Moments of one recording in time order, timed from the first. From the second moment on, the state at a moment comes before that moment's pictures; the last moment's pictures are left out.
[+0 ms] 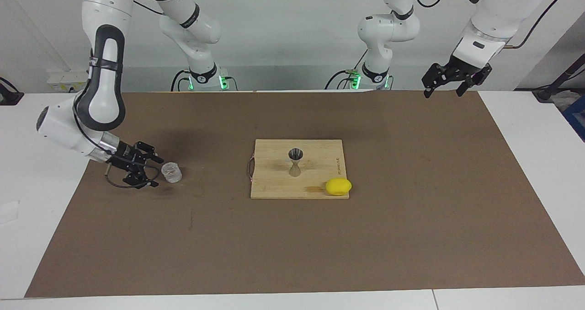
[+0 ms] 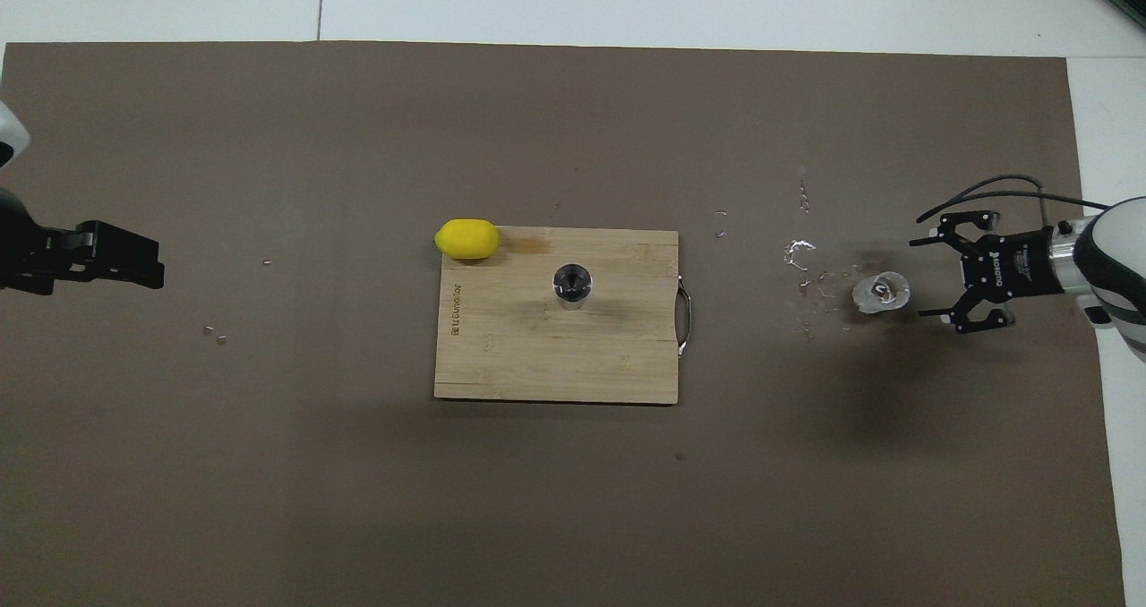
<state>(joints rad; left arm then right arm) -0.04 -0.04 -0.06 -1.57 -0.02 1.48 -0.09 -0.30 0.29 -0.01 -1.95 0.56 2.01 0.84</state>
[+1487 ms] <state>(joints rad) 0.03 -0.04 -0.04 -1.57 -0.02 1.50 -0.01 0.06 0.01 0.03 -1.65 -0.03 1.69 0.34</state>
